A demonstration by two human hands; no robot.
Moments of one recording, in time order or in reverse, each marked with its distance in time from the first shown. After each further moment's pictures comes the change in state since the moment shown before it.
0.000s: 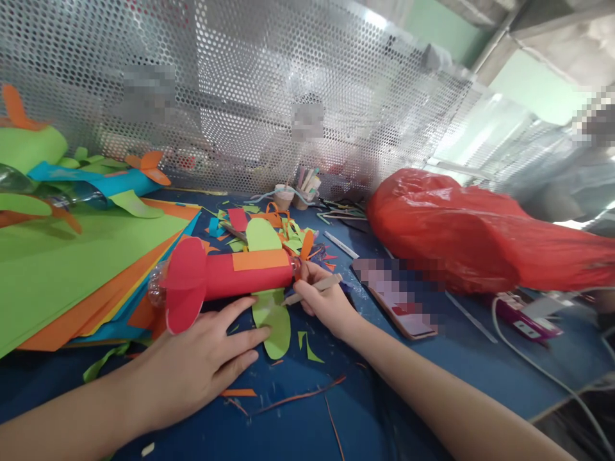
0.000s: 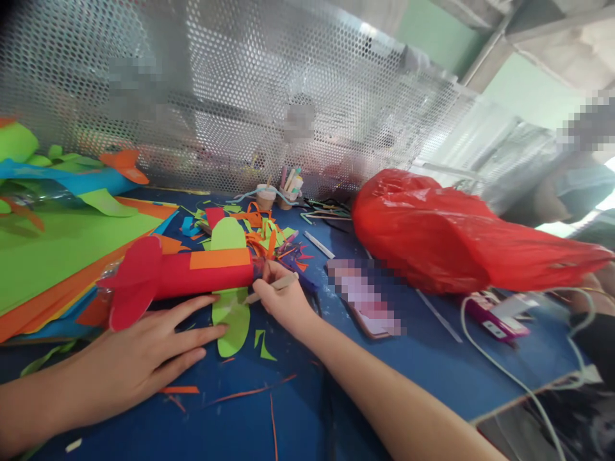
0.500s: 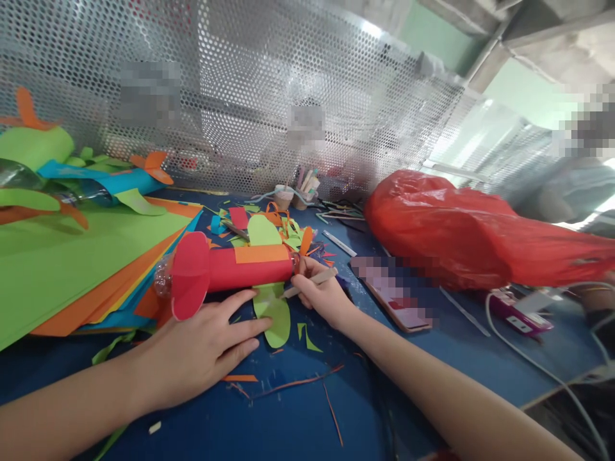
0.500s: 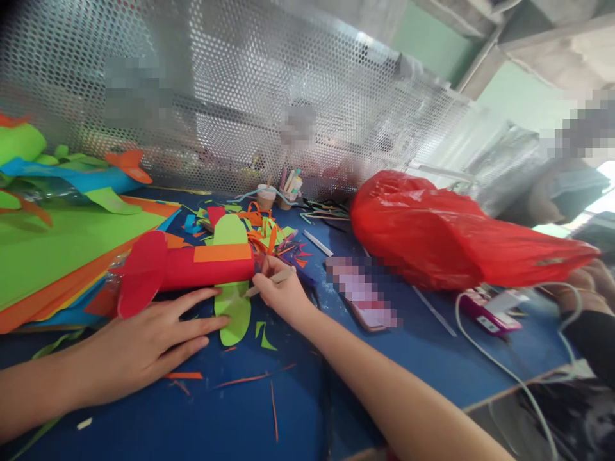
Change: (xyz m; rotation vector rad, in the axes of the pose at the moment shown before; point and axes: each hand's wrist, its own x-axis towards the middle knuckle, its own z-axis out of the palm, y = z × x) left_hand 0.002 0.000 -0.005 -0.012 -0.010 0.017; right_hand 0.000 0.002 0.001 -0.041 -0.008 -0.022
